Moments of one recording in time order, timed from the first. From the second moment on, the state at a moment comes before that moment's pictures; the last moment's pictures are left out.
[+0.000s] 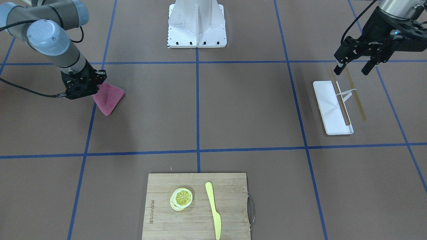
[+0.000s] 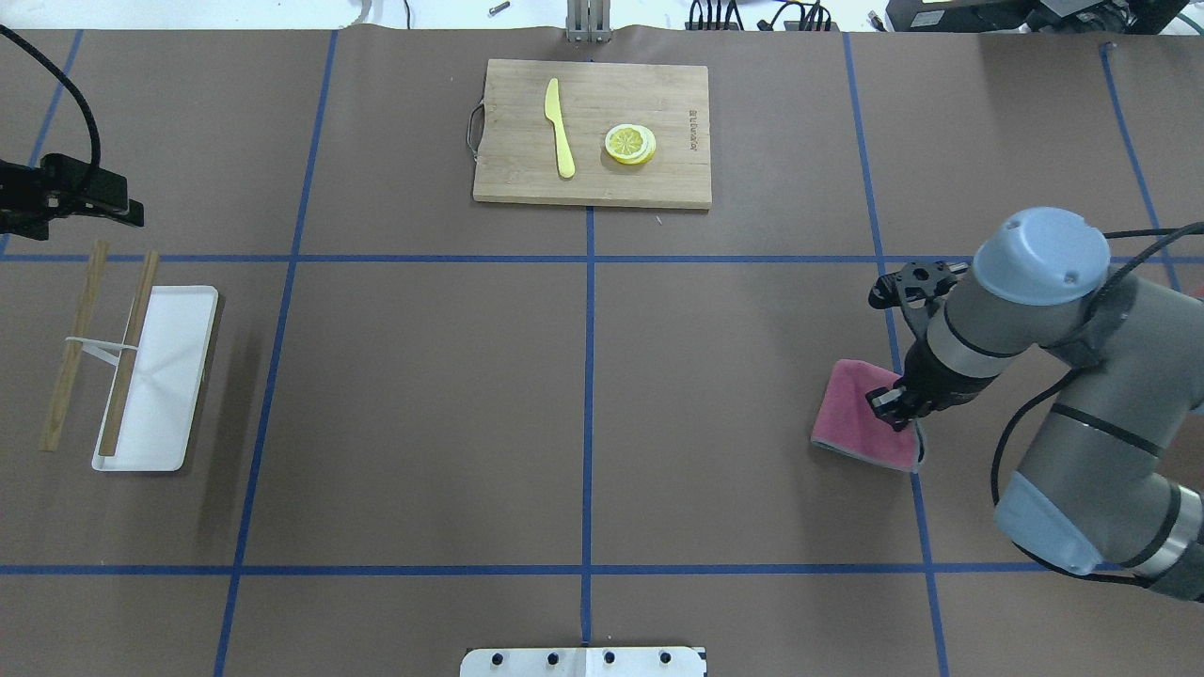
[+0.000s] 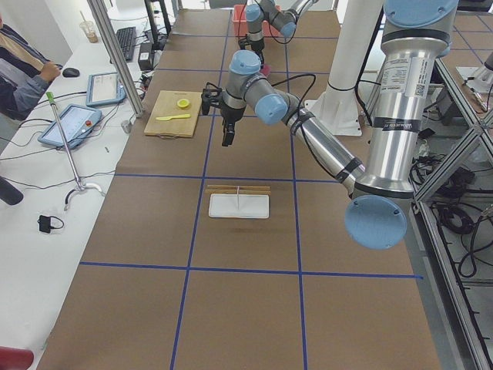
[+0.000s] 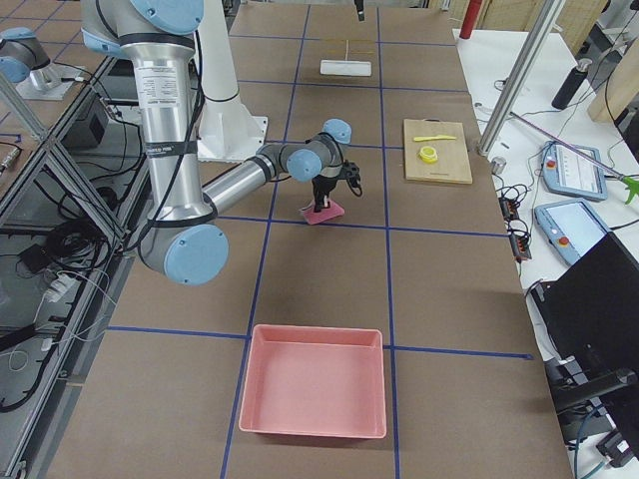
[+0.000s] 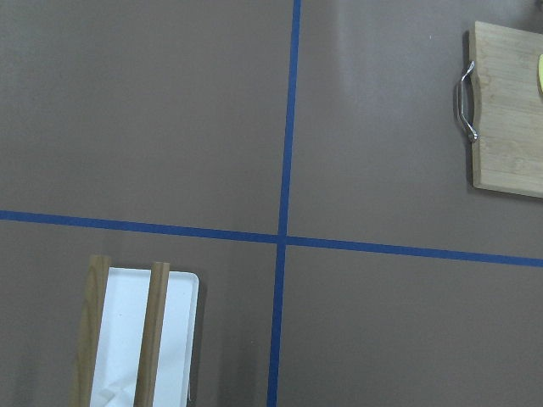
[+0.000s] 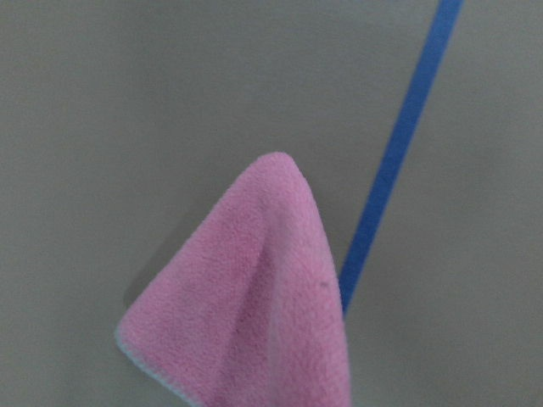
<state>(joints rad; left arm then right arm) -1.06 -1.68 -2.20 -1.63 -2.12 -0.95 0.71 -1.48 1.94 -1.56 2.14 0.65</state>
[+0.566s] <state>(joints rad) -1.06 -1.68 -2.20 -1.63 -2.12 -0.95 0.63 -1.20 1.85 -1.67 2.13 0.83</state>
